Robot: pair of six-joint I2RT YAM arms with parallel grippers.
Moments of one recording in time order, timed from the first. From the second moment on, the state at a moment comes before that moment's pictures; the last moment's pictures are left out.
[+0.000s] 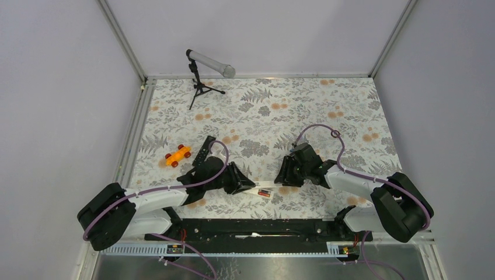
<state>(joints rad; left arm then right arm) -0.85 1.16 0.33 0.24 0.26 -1.32 0.64 1.31 0.49 -0.14 -0.22 0.82</state>
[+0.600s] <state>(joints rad) -0.85 1.20 0.35 0.25 0.23 -1.28 0.64 1.27 0.48 -0.15 -0.22 0.82</state>
